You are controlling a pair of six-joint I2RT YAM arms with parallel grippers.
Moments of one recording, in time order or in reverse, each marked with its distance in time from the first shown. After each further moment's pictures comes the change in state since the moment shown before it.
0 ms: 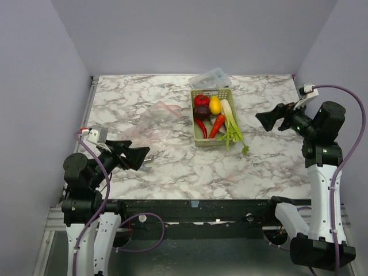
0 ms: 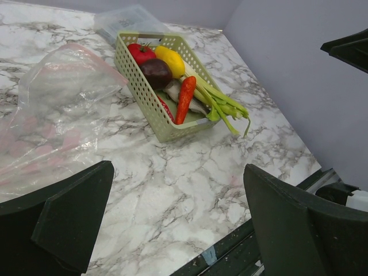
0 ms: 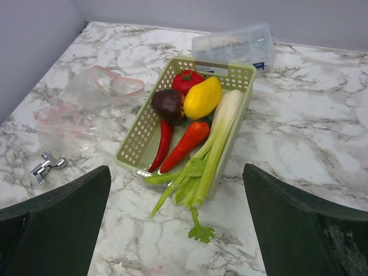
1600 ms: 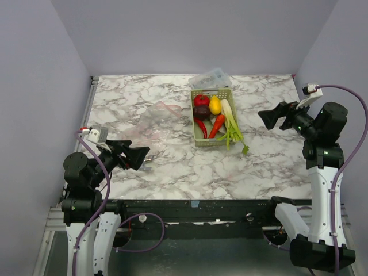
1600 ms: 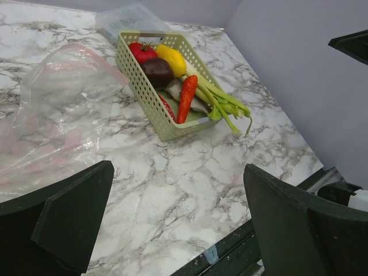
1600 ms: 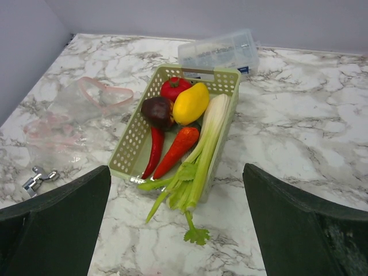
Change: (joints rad) left arm 0.000 0.008 0.006 -0.005 0.000 0.010; right arm 0.000 -0.016 0.018 0.000 0.077 0.027
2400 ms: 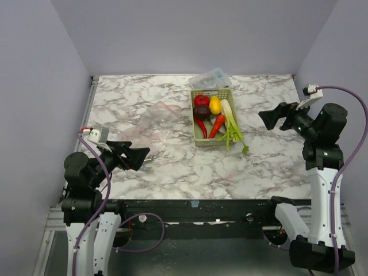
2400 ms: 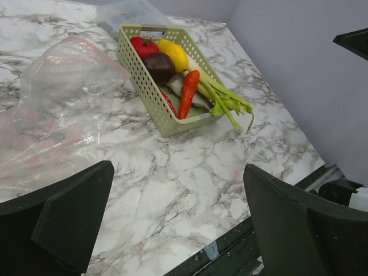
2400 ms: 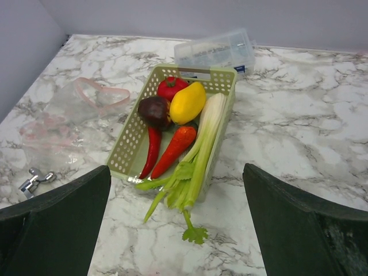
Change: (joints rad) left arm 0.000 0.000 0.000 -0.023 0.000 0.010; right arm 0.000 -0.011 -0.009 0.000 0.018 0.000
